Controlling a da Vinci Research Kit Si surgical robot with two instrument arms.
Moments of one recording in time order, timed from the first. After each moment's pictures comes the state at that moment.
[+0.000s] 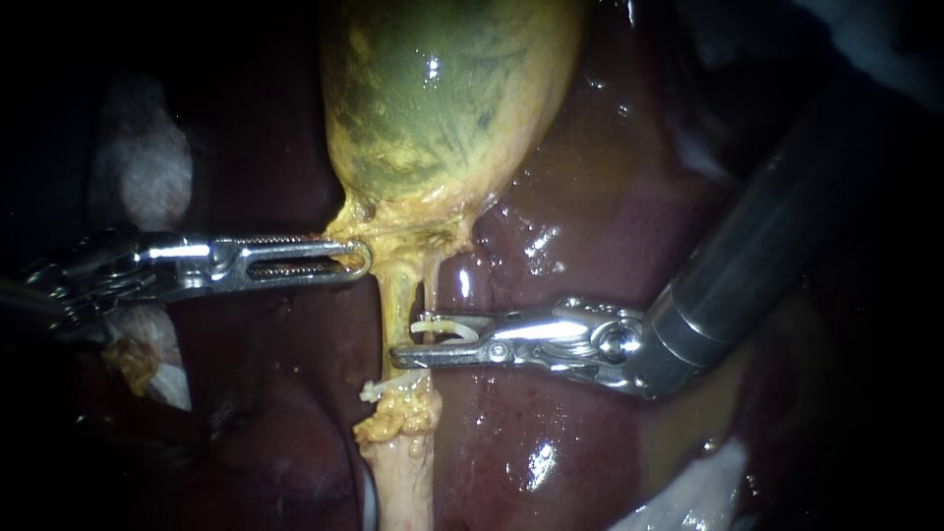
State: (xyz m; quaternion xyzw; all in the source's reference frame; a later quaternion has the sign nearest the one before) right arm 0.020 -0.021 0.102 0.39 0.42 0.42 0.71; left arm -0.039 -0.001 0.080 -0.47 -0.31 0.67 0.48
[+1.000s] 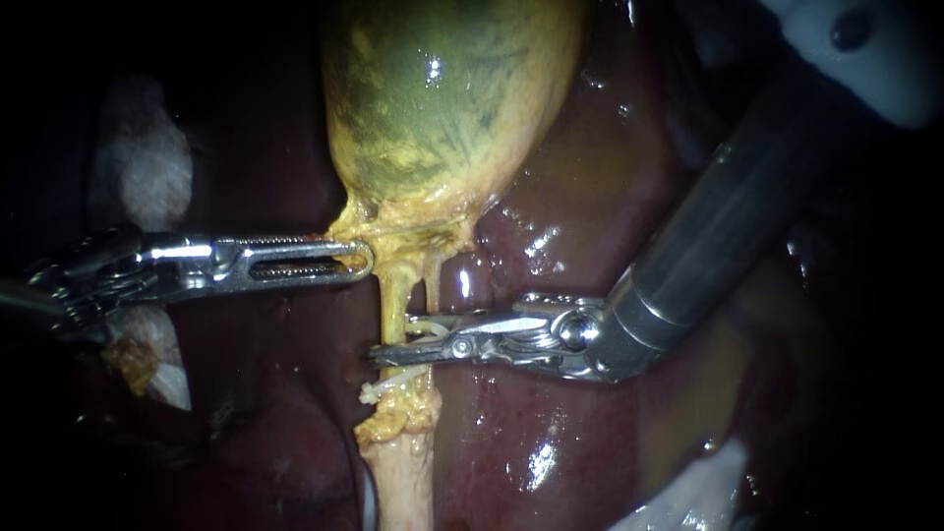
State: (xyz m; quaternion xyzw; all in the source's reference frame) right arm 0.024 -0.021 0.103 0.37 0.37 0.42 0.74; left arm -0.039 -0.001 0.080 -0.47 -0.31 0.67 0.48
